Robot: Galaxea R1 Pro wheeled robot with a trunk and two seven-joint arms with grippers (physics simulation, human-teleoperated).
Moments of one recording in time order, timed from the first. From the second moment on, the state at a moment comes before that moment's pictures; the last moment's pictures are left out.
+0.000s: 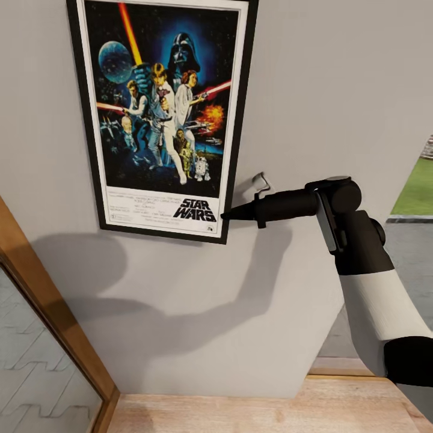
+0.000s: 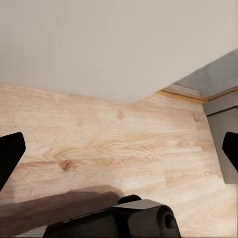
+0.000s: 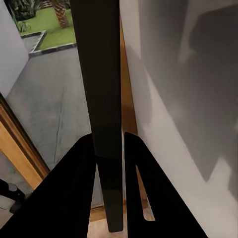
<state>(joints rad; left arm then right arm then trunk) -0.21 0.23 -0.49 -0.03 0.96 -0.46 -1.01 -1.15 -0.09 0.18 -1.36 0.01 0.99 1.42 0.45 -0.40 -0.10</state>
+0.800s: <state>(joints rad) -0.14 0.23 -0.49 -0.03 0.96 -0.46 -1.02 -1.15 -0.10 0.19 -1.38 0.01 0.99 1.41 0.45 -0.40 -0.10</state>
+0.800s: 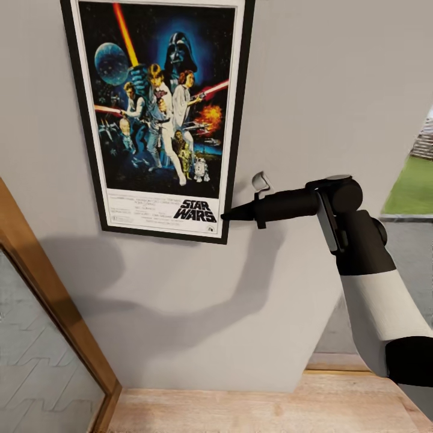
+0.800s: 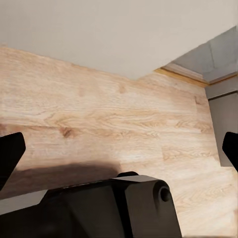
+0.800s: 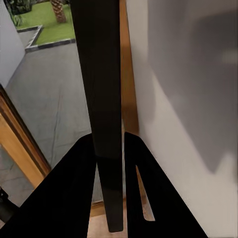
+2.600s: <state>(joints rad) -0.13 0.23 -0.49 -0.03 0.96 -0.46 -1.02 -1.19 -0.08 0.19 -1.37 0.02 0.99 1.41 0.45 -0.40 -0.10</state>
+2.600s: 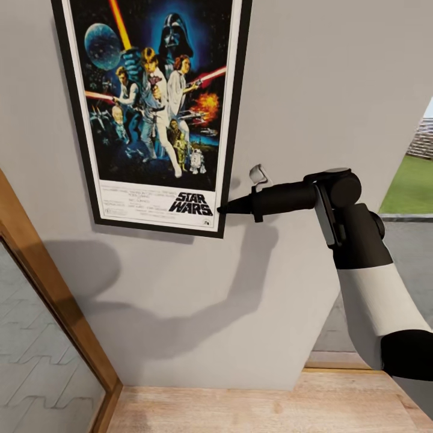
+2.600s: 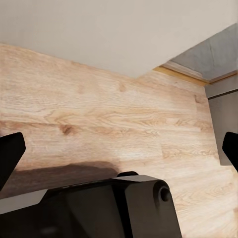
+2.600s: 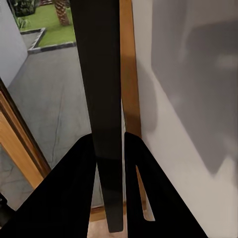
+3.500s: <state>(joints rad) -0.13 0.23 -0.49 -0.03 0.96 -0.46 -1.02 -1.19 -0.08 0.19 -1.37 0.02 0.99 1.41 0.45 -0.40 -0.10</state>
